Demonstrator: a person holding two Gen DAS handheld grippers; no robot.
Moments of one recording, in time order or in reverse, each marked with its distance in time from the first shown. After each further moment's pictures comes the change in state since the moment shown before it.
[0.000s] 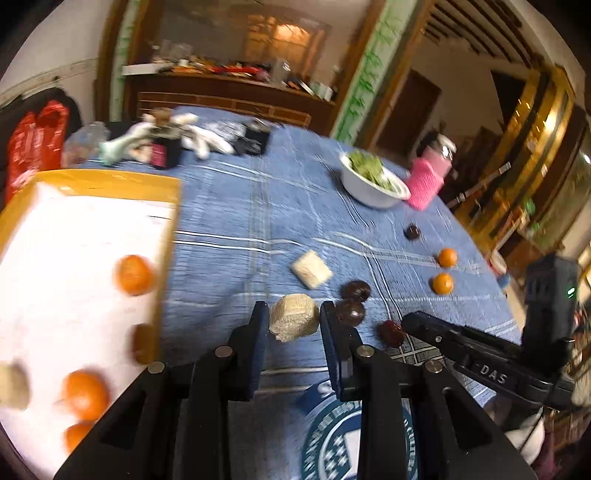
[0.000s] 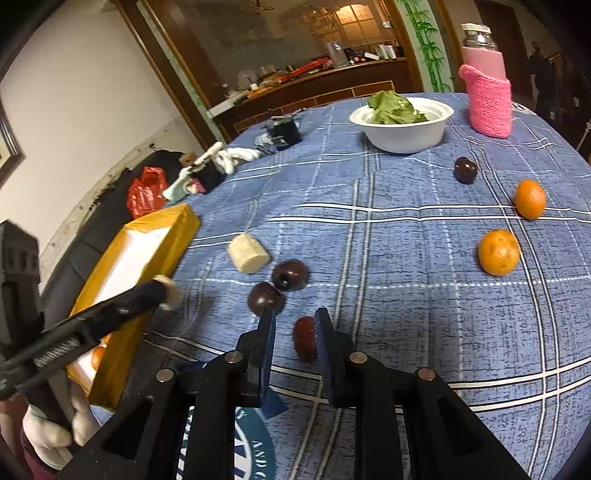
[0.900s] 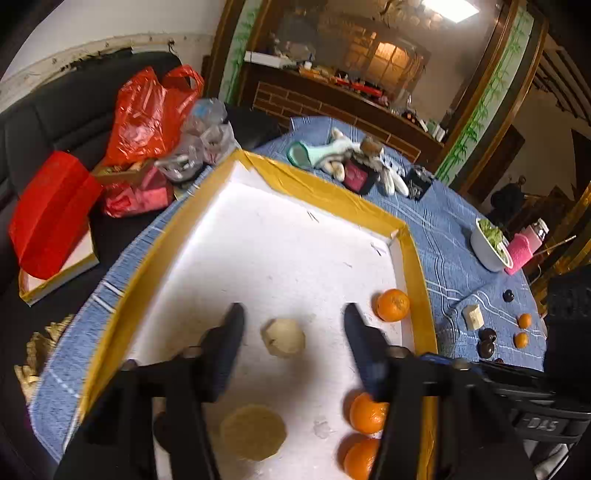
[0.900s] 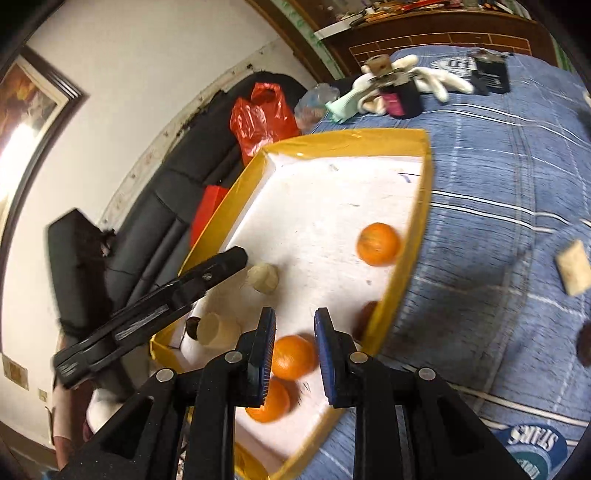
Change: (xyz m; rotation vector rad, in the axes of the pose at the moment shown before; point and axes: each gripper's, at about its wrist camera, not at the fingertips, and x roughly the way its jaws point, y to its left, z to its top) left arm -0.069 0.180 0.012 -0.243 -0.035 0.245; right arm 0.119 0.204 0.018 -0.127 0.317 0.345
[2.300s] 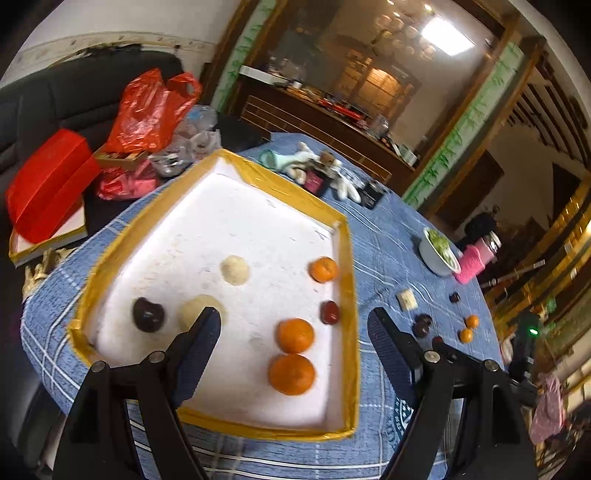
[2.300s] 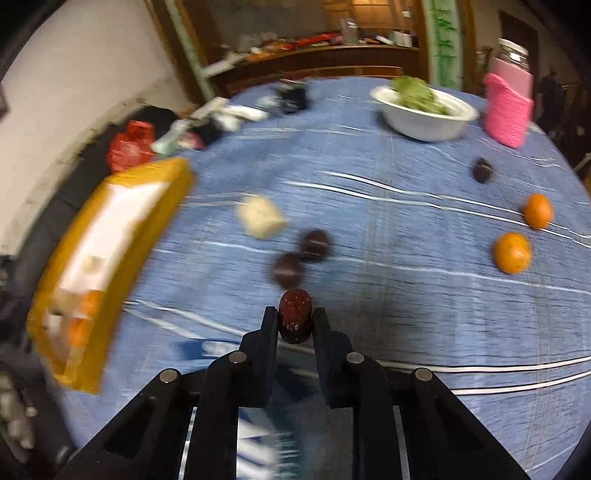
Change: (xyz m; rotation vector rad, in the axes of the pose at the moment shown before) left arm -0.073 -0.015 -0.053 -0.112 -0.070 -0.122; right arm -0.129 -0.109 -0.076 0.073 -0.158 -0.439
